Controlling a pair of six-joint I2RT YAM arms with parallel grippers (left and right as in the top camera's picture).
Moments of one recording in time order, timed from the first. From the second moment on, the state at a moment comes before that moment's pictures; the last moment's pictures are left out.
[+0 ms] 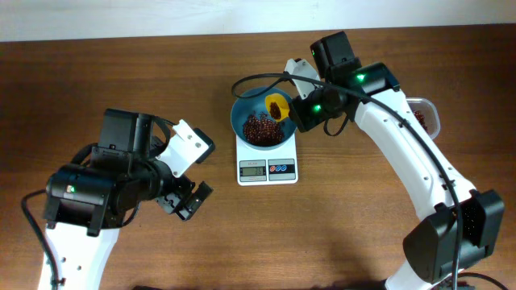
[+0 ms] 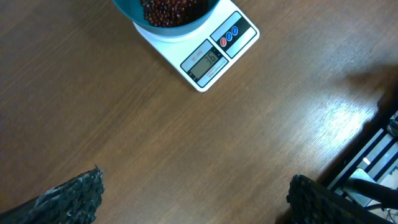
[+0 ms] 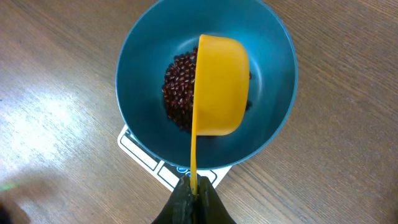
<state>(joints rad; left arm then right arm) -0.22 1.18 1.41 -1.33 0.28 0.51 0.34 1.80 1.68 -1.02 -0.31 -0.16</state>
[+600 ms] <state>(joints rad) -0.22 1.18 1.41 -1.33 0.28 0.51 0.35 1.80 1.70 -1.04 -0.31 -0.16</state>
